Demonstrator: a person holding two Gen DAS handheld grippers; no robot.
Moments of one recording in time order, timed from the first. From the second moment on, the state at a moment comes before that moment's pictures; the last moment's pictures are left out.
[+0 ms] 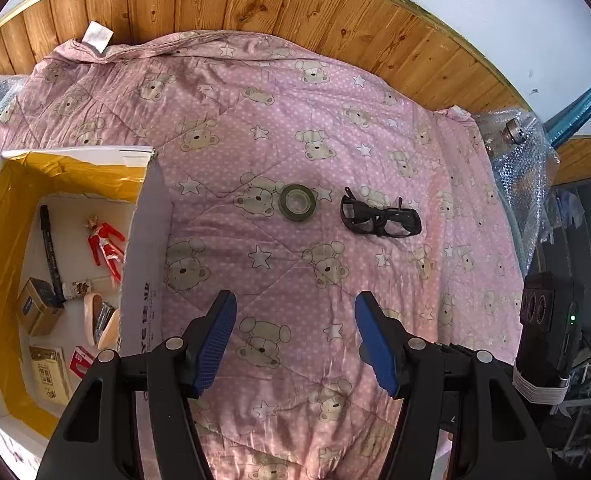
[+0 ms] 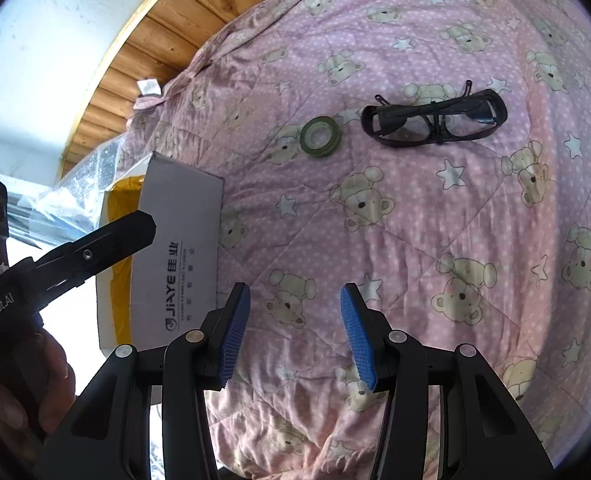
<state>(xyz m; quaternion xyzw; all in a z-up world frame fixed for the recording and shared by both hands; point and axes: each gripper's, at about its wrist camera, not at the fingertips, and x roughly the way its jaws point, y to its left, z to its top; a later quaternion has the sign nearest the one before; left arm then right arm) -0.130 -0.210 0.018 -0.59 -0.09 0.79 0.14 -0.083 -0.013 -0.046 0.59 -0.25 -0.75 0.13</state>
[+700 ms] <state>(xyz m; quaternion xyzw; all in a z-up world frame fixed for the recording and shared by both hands) -0.240 -0.169 -0.071 -0.64 -0.07 0.75 0.13 -0.167 0.070 -0.097 0.59 -0.32 -0.74 0.05</state>
